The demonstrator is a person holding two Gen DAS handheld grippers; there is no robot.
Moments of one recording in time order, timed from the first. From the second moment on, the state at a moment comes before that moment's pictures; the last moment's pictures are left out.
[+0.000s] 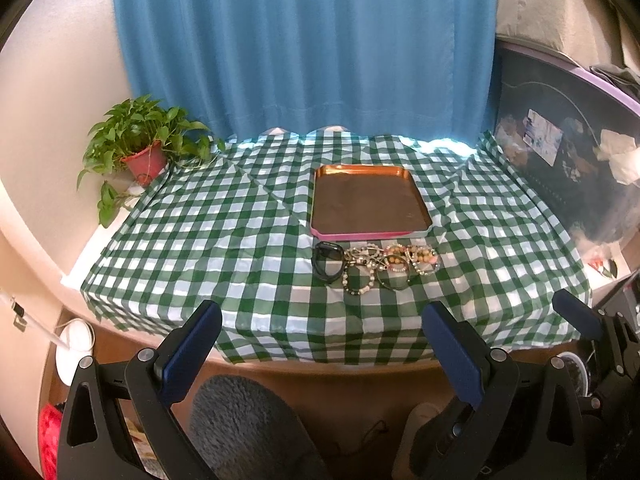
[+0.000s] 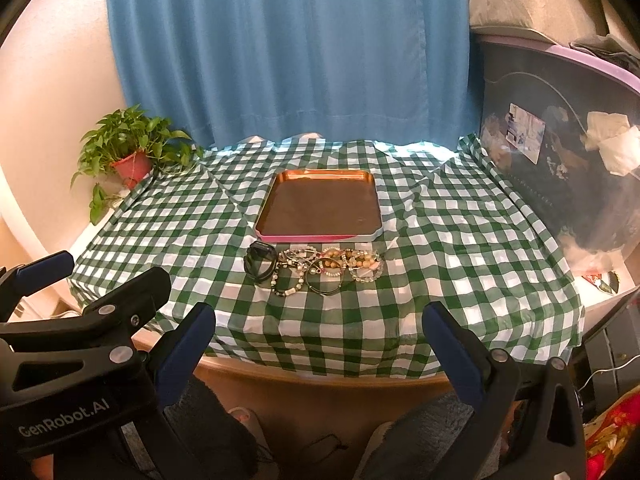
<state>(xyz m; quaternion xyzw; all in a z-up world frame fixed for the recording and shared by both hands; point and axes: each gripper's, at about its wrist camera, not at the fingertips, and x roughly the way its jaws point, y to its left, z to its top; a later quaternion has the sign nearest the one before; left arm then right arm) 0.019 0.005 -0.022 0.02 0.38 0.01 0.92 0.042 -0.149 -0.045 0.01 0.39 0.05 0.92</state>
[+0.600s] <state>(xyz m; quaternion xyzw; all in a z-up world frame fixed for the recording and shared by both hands) 0.024 0.002 -0.016 0.02 0.39 0.01 0.92 0.037 -0.151 -0.040 0.02 0.38 0.06 0.92</state>
